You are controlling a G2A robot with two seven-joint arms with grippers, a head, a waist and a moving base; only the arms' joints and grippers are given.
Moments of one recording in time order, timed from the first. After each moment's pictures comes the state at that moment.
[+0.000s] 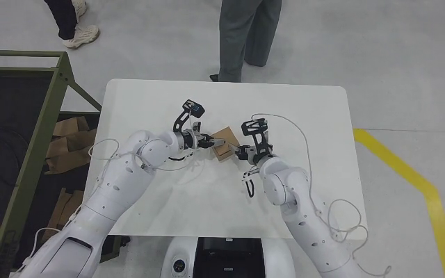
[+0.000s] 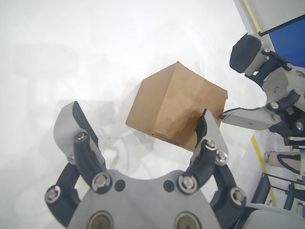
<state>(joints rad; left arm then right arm) 1.03 -1.09 -1.03 -1.43 0.62 -0.26 -0.71 -1.28 -1.44 1.04 -1.68 -1.27 0.17 0.70</state>
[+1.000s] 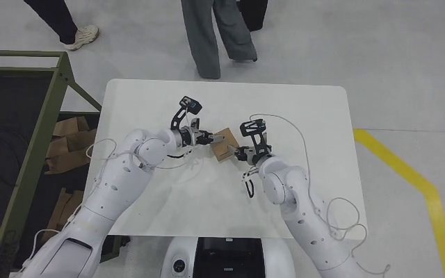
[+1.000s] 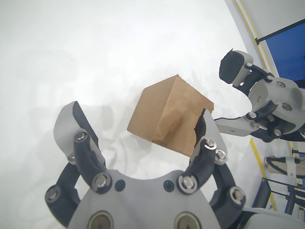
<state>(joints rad) 1.05 -1.09 -1.08 -1.44 0.62 -0.28 -0.67 -1.28 -1.44 1.04 -1.67 -1.27 0.15 0.70</state>
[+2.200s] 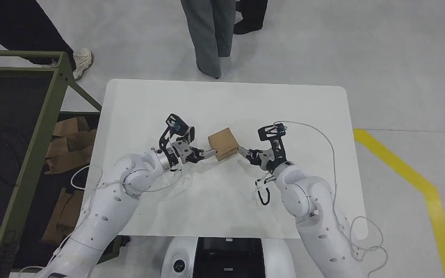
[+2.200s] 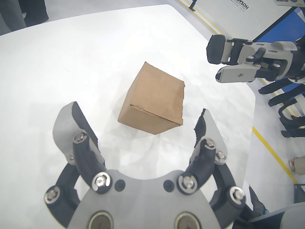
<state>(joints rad) 1.32 -1.05 -1.20 -1.56 0.82 -0.55 -0.31 -1.43 -1.41 1.18 -1.83 -1.19 0.04 0.64</state>
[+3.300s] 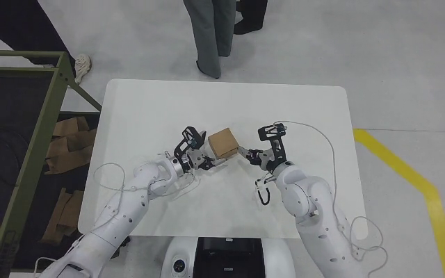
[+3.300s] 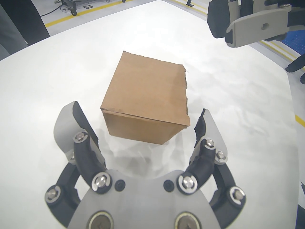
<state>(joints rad) 1.23 -1.10 -1.04 -1.35 1.20 -0.52 0.10 -1.43 -1.41 1.18 -1.83 -1.19 0.04 0.64</state>
